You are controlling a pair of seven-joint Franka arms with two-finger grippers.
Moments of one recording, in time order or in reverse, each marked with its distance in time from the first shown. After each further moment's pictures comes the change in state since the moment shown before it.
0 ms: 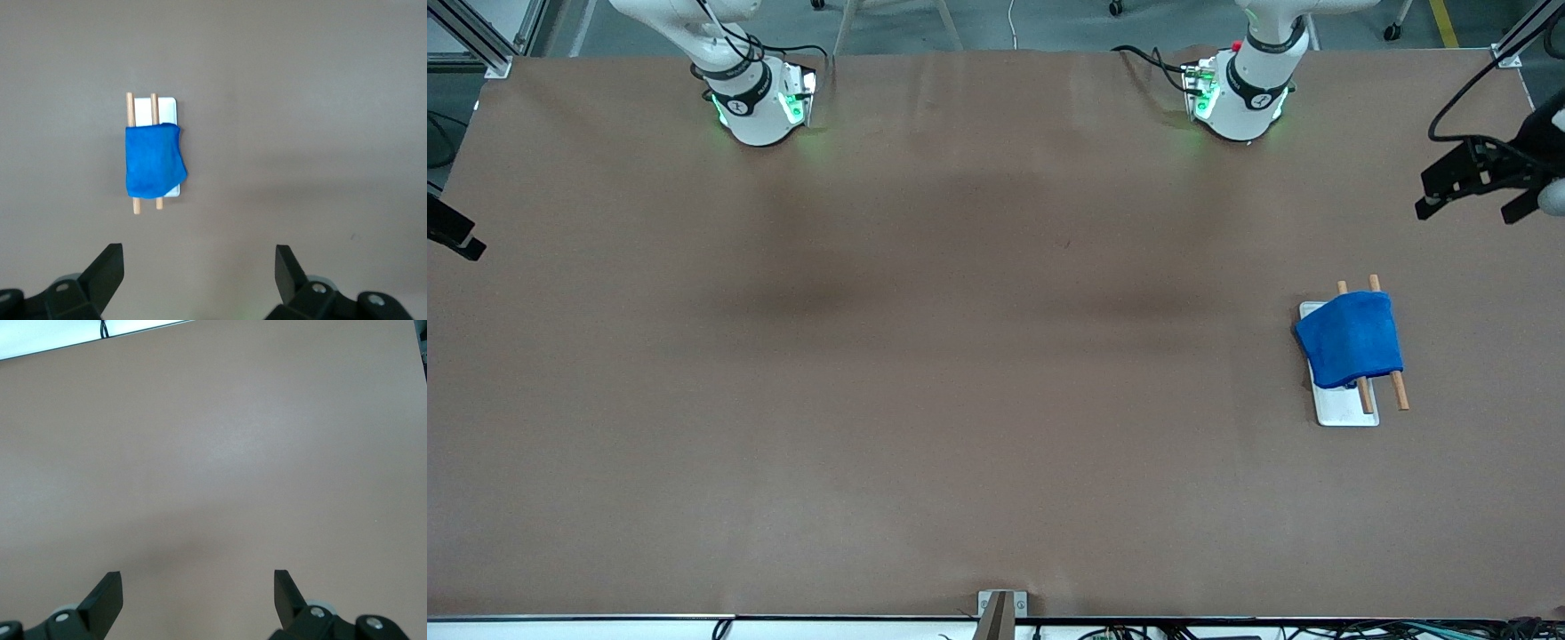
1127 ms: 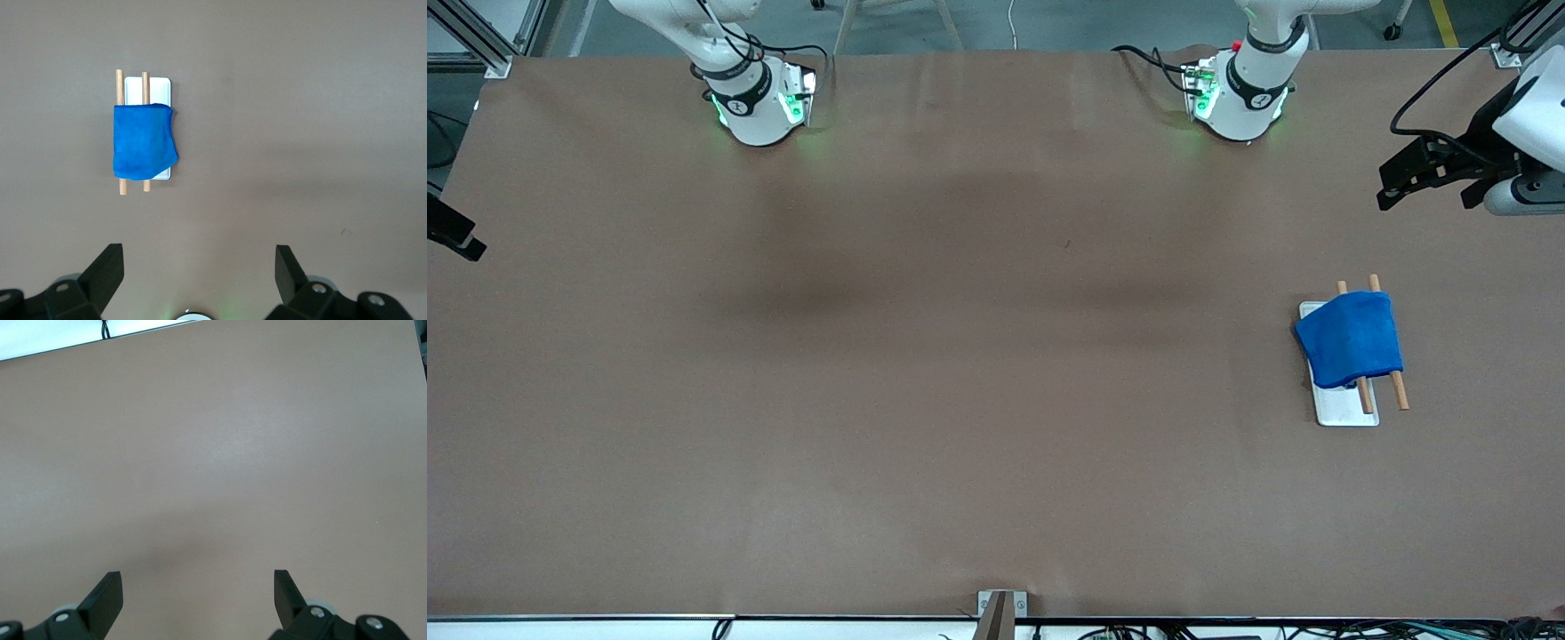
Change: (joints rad) left arm -0.014 0.014 -0.045 -0.005 0.019 -0.030 -0.113; right arm 0.002 0.000 0.000 0.000 0.000 0.004 -0.001
